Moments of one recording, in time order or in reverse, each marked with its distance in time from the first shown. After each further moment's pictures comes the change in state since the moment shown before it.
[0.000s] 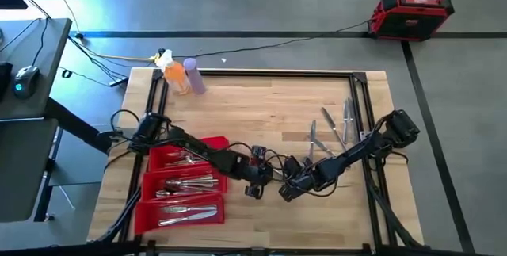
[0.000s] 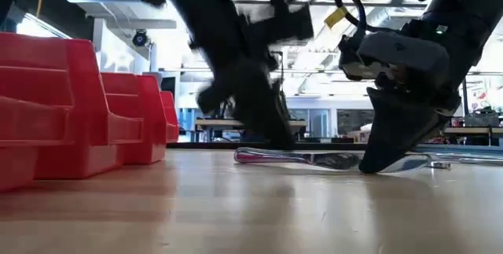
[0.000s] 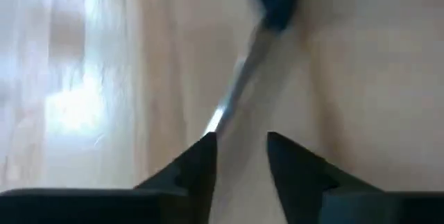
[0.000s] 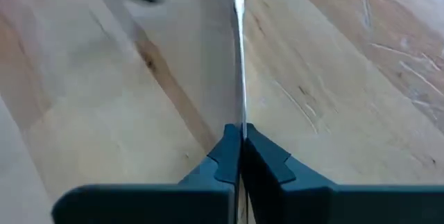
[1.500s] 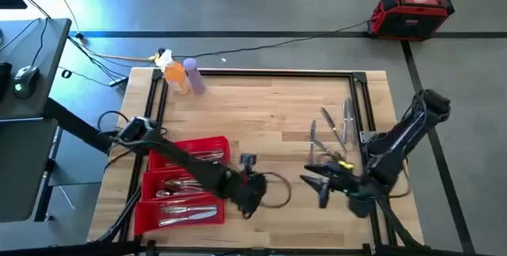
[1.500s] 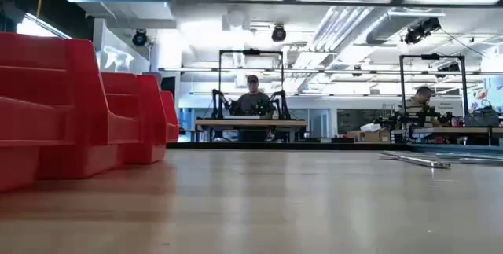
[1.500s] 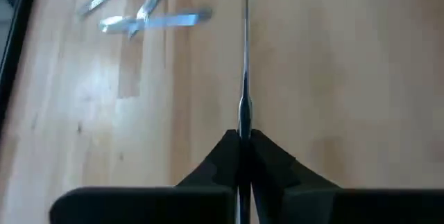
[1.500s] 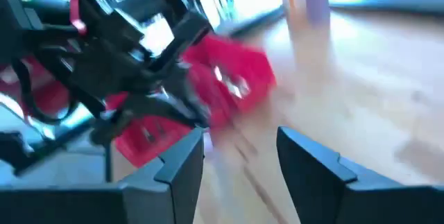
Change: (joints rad) left arm -0.258 -0.167 0.372 -0.551 -0.172 -0.312; right arm 0.420 -0.541 0.001 0.002 0.831 -0.070
